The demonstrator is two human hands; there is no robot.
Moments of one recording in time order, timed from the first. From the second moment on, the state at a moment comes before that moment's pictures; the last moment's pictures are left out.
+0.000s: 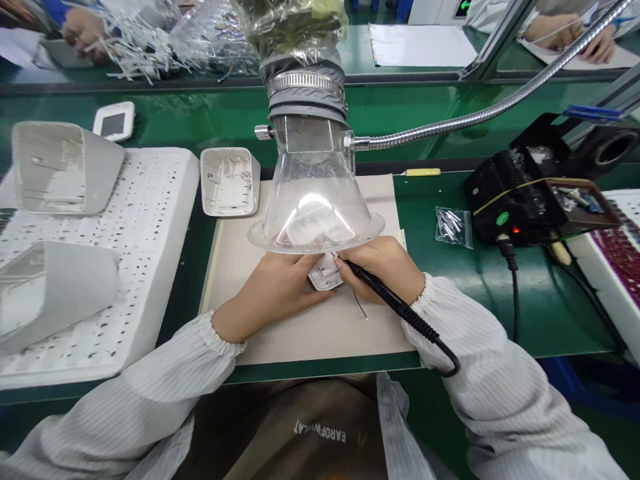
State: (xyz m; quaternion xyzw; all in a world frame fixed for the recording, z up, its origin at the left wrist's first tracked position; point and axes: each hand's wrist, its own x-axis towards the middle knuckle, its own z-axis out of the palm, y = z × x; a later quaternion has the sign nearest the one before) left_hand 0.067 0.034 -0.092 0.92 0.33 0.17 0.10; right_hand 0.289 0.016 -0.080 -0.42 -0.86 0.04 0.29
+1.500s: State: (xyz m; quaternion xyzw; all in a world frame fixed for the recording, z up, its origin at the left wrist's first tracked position) left_hand 0.066 0.052 -0.101 0.88 0.39 0.18 0.19; right_hand 0.284 0.016 -0.076 -0.39 -0.86 0.07 0.33
